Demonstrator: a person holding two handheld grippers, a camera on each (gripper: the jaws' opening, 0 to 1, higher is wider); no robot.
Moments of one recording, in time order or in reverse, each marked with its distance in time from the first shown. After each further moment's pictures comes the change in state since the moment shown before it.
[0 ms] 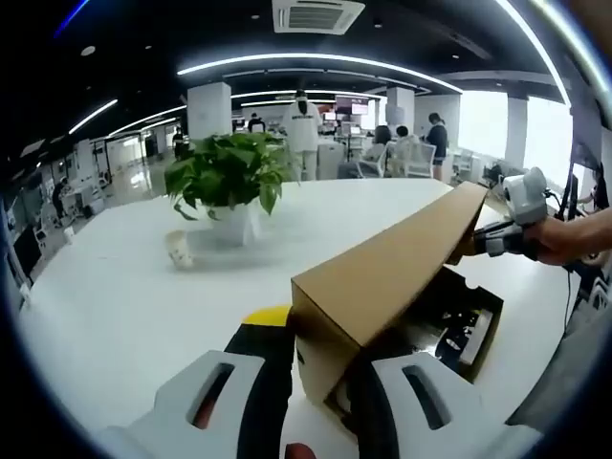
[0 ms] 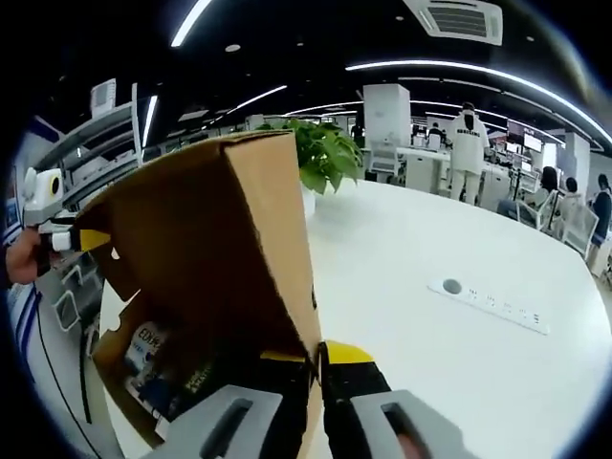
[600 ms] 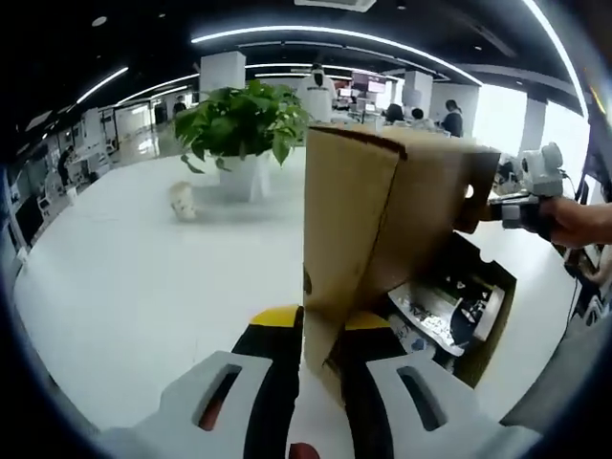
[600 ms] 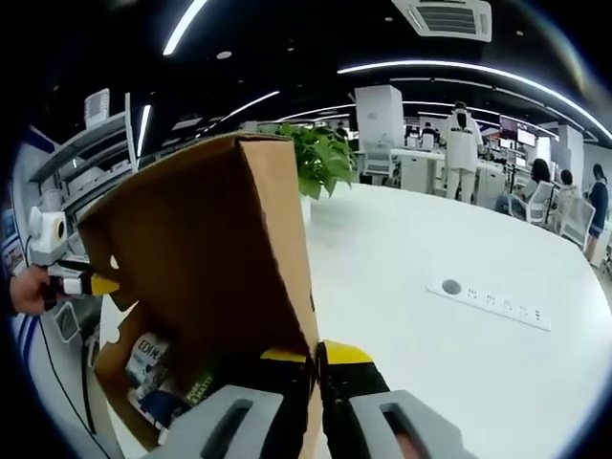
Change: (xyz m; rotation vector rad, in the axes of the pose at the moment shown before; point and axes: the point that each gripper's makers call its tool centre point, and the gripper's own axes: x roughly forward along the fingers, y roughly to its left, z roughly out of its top) left arm 0.010 0.012 -0.061 -0.096 0.120 0.032; right arm 0.005 -0.004 0.005 0.034 -0.021 -0.008
